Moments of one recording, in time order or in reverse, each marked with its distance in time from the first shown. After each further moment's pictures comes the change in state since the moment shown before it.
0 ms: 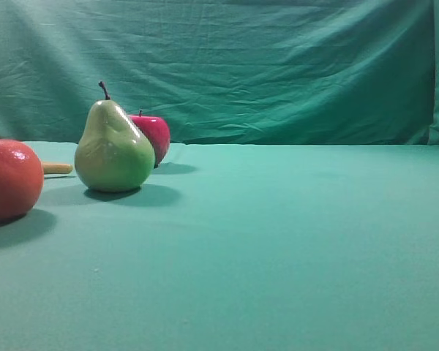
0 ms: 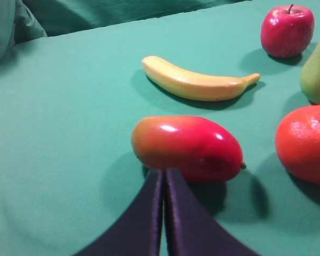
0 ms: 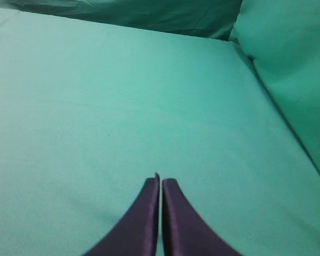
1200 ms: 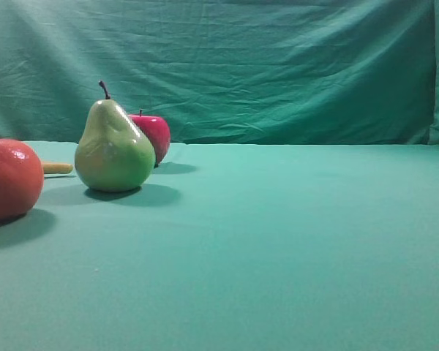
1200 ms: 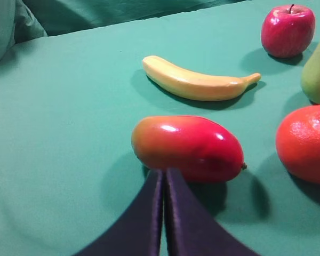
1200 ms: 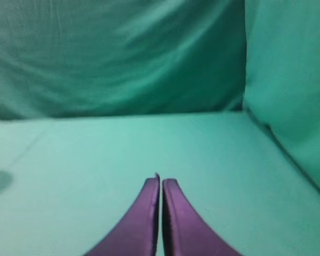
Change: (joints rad) left arm 0.000 0.000 0.000 0.000 0.000 0.000; right arm 0.039 0.094 -0.091 0.093 -0.236 0.117
